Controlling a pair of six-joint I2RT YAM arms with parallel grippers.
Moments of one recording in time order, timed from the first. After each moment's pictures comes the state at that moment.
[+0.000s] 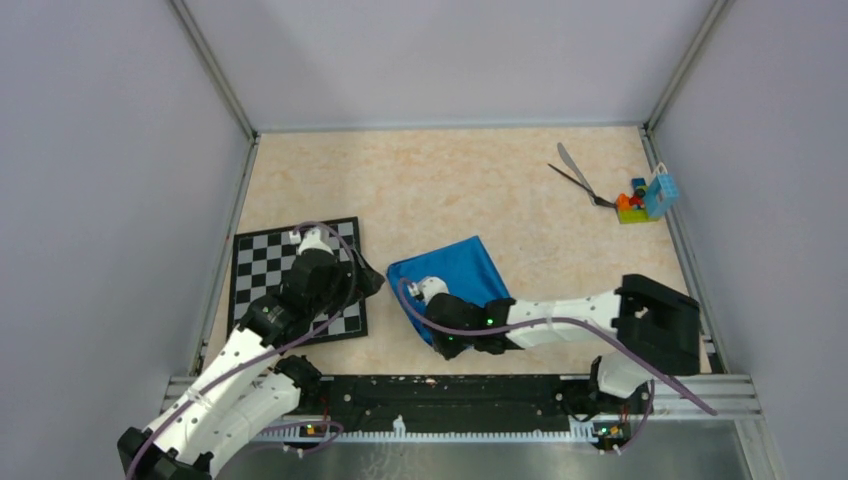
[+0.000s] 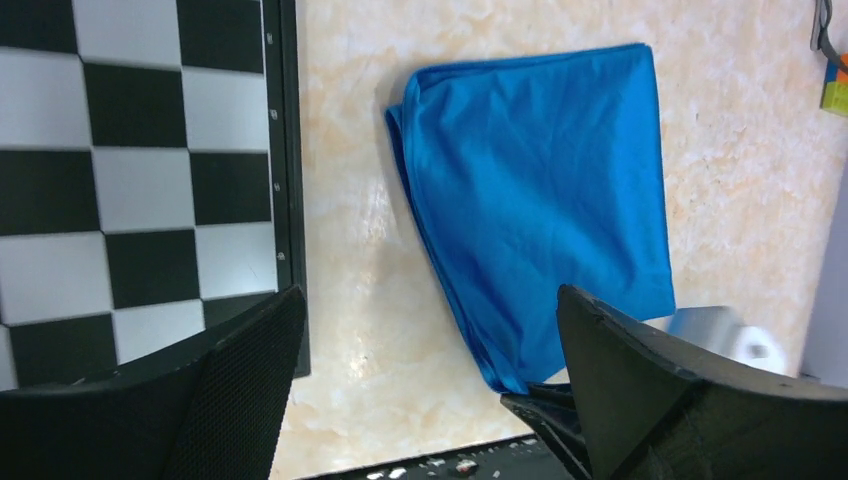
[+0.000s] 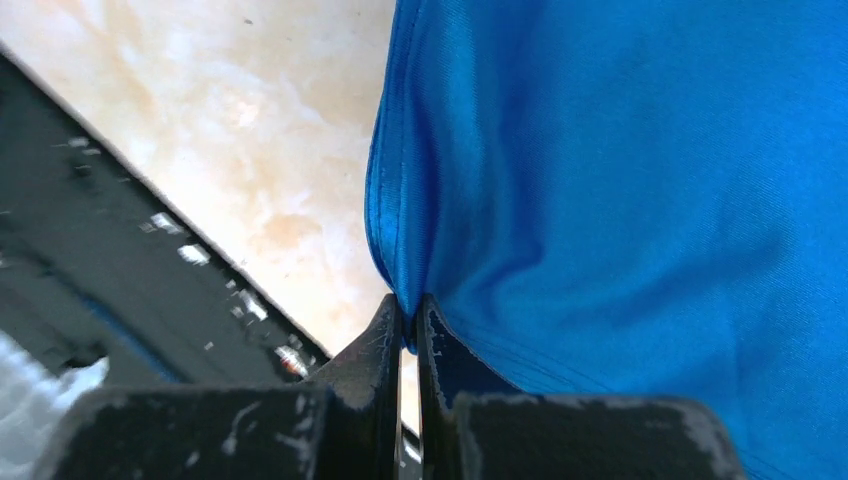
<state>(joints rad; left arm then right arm) -0.53 0.67 0.64 -0.63 -0.13 -0.81 1.31 1.62 0.89 -0.28 0.19 0.52</state>
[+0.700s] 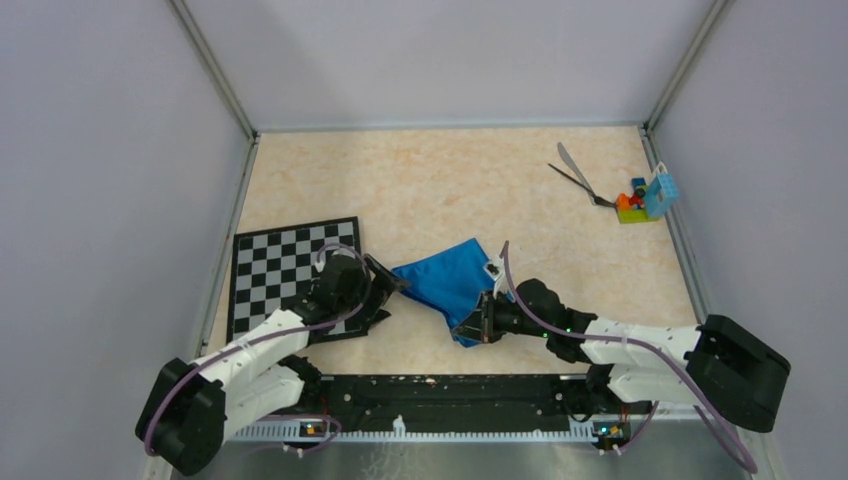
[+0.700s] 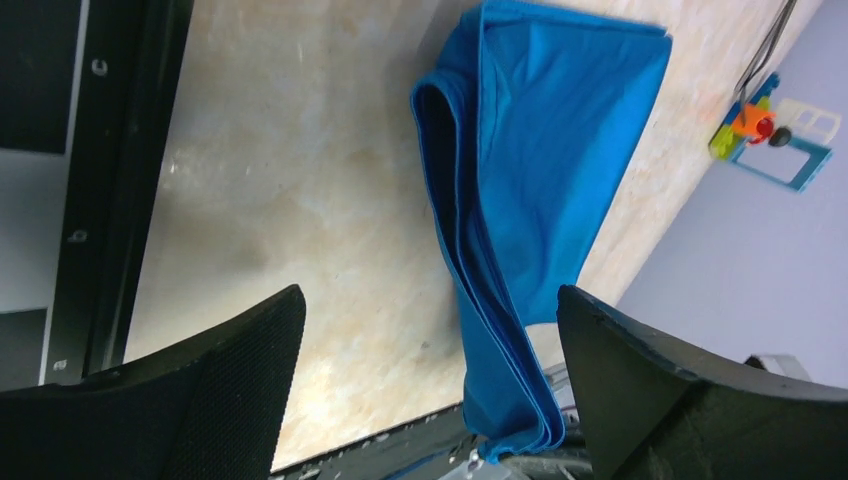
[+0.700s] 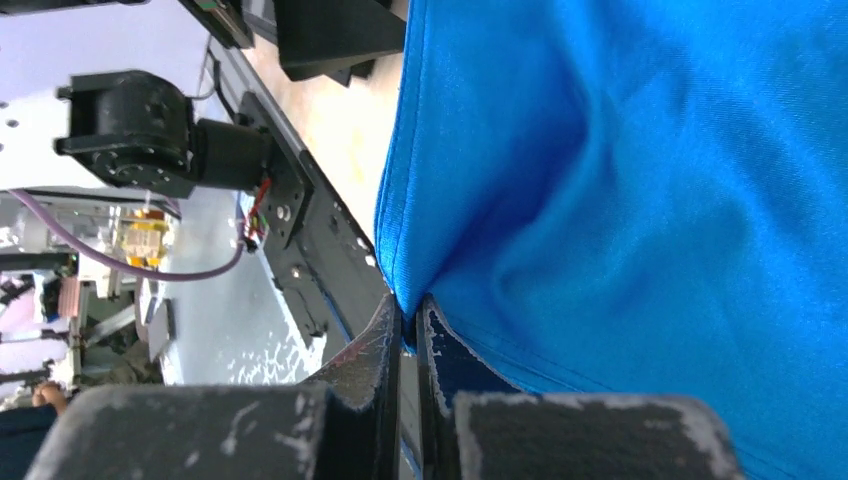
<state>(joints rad) -0.53 0.96 0.37 -0.19 0.13 -1.34 0.96 1.12 0.27 0.42 -0.26 0.83</state>
